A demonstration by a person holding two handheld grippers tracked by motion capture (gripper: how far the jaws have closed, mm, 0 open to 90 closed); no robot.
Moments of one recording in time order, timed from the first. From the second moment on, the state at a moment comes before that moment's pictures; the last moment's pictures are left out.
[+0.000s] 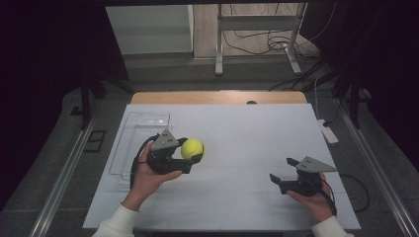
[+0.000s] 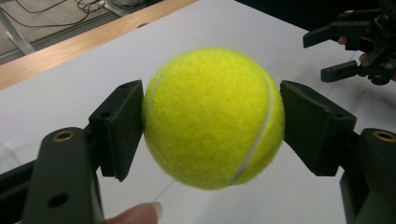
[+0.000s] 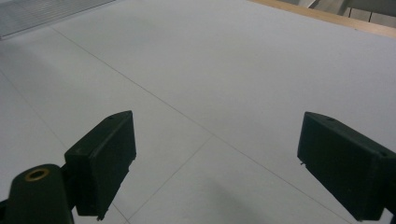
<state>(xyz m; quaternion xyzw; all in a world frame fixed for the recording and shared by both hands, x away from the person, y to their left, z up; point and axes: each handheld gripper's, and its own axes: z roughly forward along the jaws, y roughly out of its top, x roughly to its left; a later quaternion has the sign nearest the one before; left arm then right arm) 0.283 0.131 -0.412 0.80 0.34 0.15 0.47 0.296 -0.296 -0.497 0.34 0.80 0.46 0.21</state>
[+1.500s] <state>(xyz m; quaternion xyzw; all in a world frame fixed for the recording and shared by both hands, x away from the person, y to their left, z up) 0.297 0.172 -0.393 0.75 0.38 0.19 0.51 0.284 -0.305 -0.499 0.34 0.79 0.46 0.20</state>
